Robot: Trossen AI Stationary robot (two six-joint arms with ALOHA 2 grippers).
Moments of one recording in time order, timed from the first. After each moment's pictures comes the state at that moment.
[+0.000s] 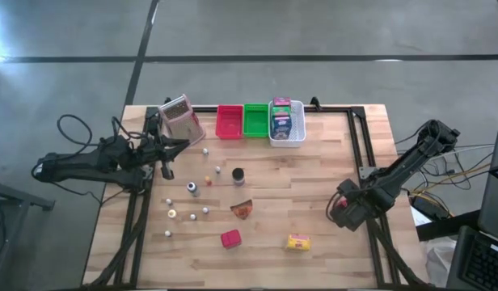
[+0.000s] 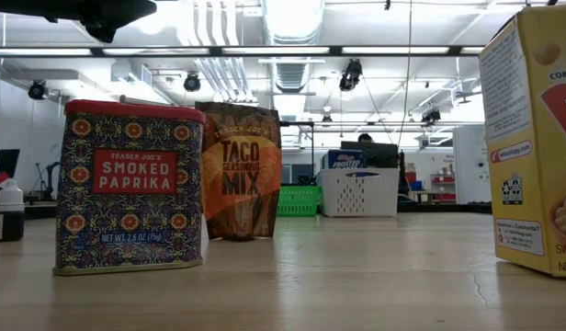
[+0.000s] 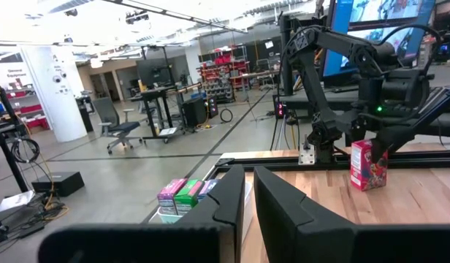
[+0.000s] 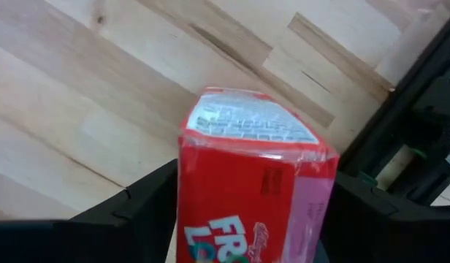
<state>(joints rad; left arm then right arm) 0.00 0.43 0.47 0.01 -0.31 0.20 0.73 1.17 0.78 -1.20 0.07 1.75</state>
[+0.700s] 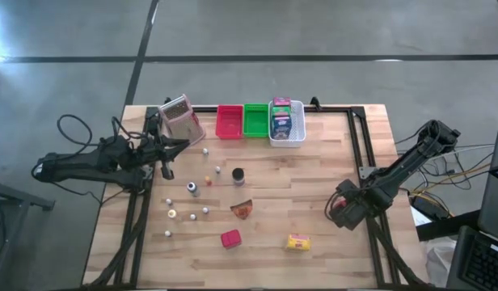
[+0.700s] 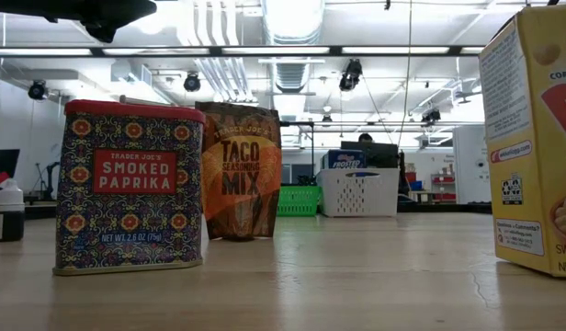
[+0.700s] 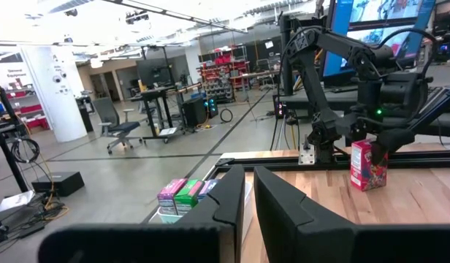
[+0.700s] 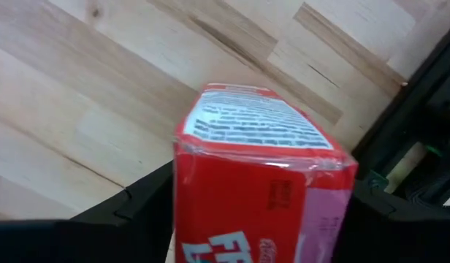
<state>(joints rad) 0.00 0.43 0.47 0.01 -0.31 0.20 0.71 1.17 0.76 -1.17 0.04 1.75</state>
